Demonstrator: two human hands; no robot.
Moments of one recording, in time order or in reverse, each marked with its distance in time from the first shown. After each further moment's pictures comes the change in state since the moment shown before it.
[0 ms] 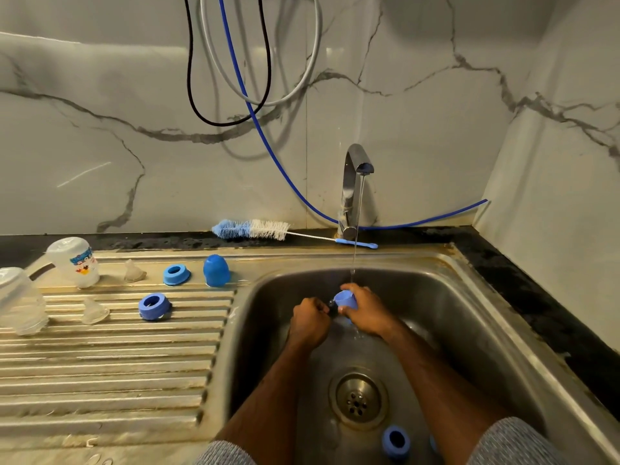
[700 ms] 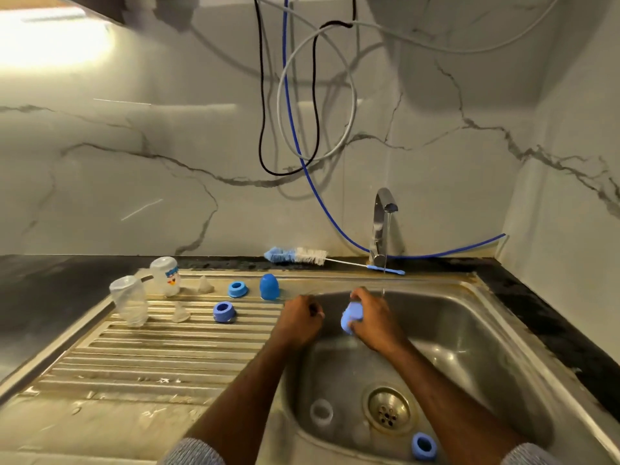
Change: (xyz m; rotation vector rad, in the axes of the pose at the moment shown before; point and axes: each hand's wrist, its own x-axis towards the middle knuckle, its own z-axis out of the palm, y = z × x) left_hand -0.065 0.024 -0.137 0.276 0.094 0.293; right_hand -0.068 -0.077 -0.004 -0.054 0.156 -0.188
